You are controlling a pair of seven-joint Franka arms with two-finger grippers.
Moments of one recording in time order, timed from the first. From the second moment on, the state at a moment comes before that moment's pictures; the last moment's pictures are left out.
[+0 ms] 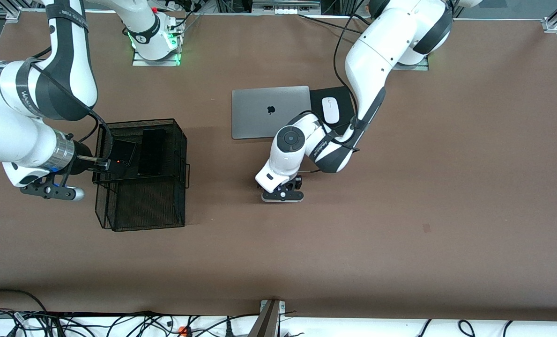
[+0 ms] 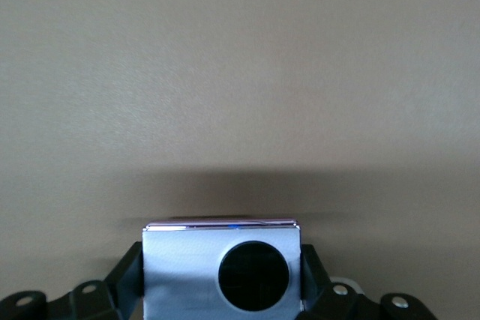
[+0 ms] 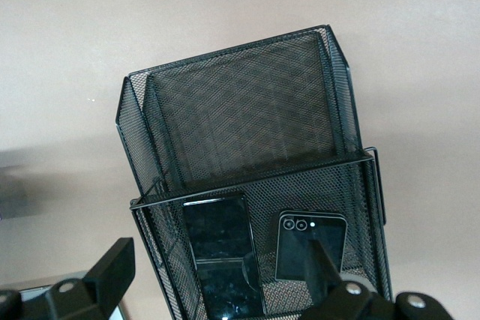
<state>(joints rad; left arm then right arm) -0.59 1.04 -0.18 -1.15 0.17 2.33 -0.79 0.59 0.40 -0.60 -1.50 0.28 1.75 0.12</state>
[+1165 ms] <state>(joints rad) -0.51 0.93 -0.13 -1.08 0.17 2.04 -0.72 0.60 0.41 -0.59 -1.50 0.28 1.75 0.14</state>
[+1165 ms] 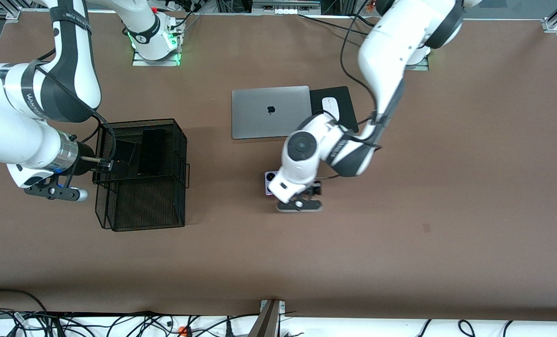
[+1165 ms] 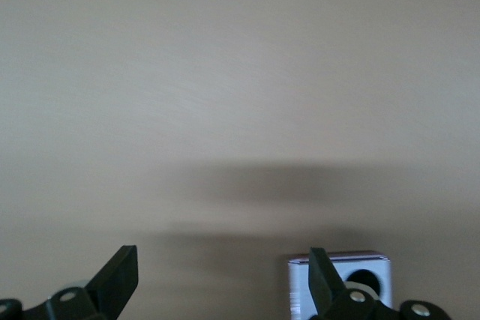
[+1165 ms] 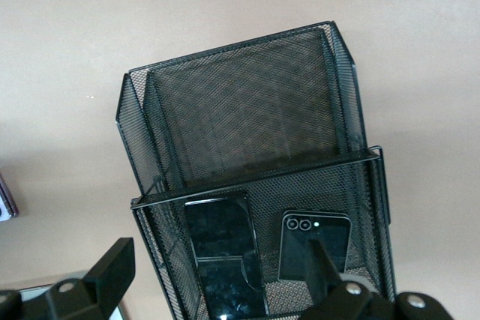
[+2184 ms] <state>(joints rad) -0.08 0.55 -0.13 -1.13 0.17 1.51 -0.18 0.84 0.88 -0.30 -1.17 0.28 2.15 0.64</state>
